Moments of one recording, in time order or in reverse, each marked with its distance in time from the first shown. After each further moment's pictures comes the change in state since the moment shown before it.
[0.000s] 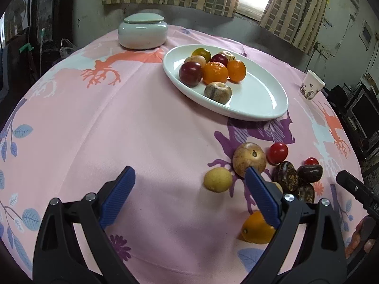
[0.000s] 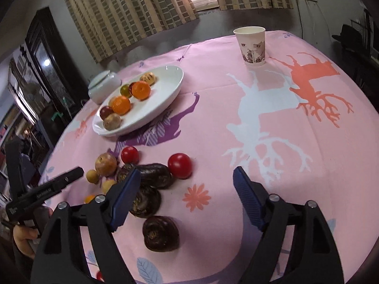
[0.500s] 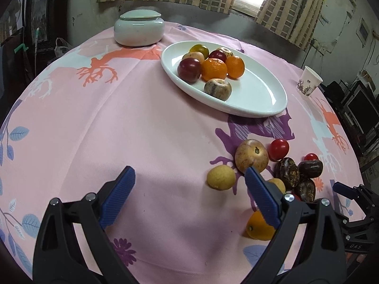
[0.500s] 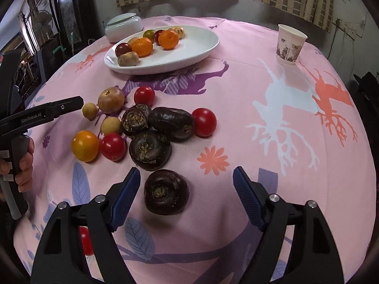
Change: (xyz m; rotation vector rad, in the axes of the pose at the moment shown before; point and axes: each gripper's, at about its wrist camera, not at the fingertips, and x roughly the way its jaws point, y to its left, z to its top) left arm 0.003 0.007 0.005 0.012 0.031 -0.038; right arm 0.016 0.033 -0.026 -0.240 0.151 -0.077
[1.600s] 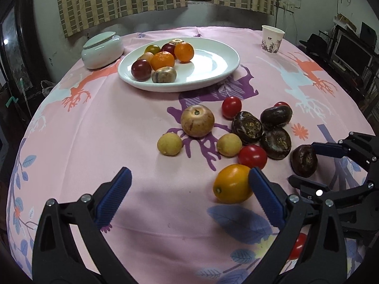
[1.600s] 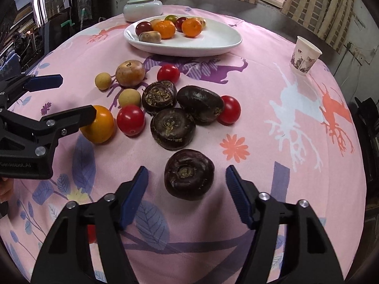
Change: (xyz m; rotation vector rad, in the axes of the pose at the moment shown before) left arm -0.026 -0.067 -0.038 0.298 0.020 0.041; right arm 0.007 0.036 -0.016 -0.153 0.051 -0.032
